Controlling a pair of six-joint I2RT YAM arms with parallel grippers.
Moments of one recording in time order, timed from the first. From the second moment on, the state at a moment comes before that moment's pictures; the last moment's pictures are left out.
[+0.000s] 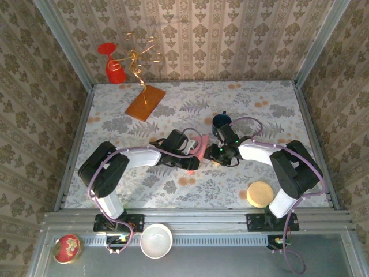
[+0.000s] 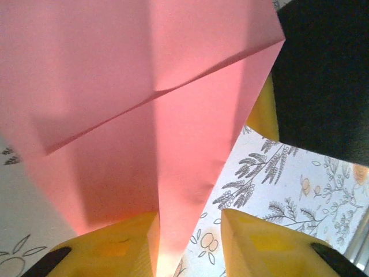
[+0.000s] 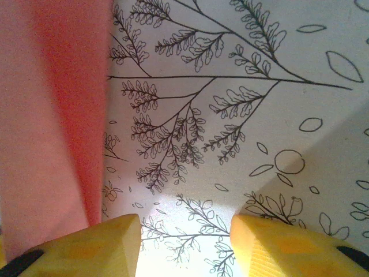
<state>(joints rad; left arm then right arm) -0.79 1.72 0.87 -0.12 0.47 -0.40 0.49 1.67 0.84 -0.28 -0.26 0.84</state>
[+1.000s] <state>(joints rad) -0.77 1.71 0.84 -0.06 0.29 -0.56 0.48 1.60 0.78 -0.15 -0.28 0.86</state>
